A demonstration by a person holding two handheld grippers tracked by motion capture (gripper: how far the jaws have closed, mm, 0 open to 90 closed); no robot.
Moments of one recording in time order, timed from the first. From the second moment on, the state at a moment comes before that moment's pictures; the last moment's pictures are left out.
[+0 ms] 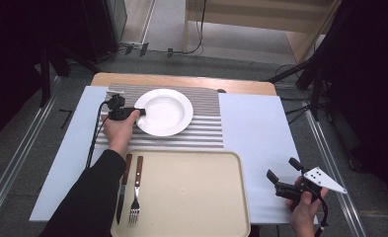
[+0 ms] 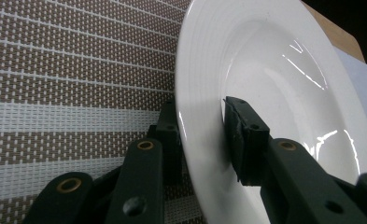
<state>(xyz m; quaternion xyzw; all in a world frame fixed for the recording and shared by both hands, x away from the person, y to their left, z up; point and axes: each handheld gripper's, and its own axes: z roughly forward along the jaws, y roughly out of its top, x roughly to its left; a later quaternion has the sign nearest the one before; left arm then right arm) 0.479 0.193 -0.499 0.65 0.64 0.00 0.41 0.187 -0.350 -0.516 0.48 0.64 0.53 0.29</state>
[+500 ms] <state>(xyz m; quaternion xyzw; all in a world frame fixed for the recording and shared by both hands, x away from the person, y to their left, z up) 0.475 0.187 -0.499 0.66 0.61 -0.04 0.44 0.187 -0.349 -0.516 0.48 0.64 0.53 0.29</state>
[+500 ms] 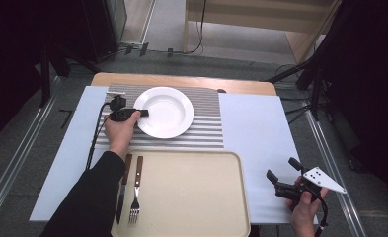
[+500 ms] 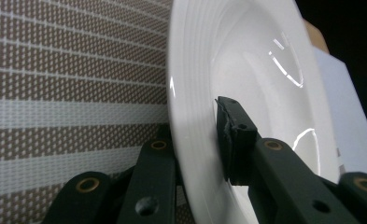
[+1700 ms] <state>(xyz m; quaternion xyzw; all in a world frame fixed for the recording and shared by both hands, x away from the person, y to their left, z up) 0.468 0.174 -0.474 0.67 0.59 -0.01 0.44 0.186 -0.350 -0.516 0.48 0.63 0.53 0.29</state>
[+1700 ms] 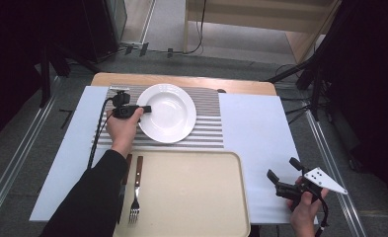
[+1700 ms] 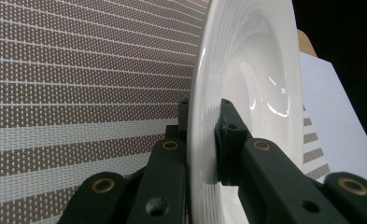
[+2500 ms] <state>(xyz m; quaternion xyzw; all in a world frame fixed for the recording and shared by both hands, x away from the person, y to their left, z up) 0.452 0.177 -0.458 0.67 0.57 -0.02 0.48 0.186 -0.349 -0.515 0.48 0.63 0.53 0.29</state>
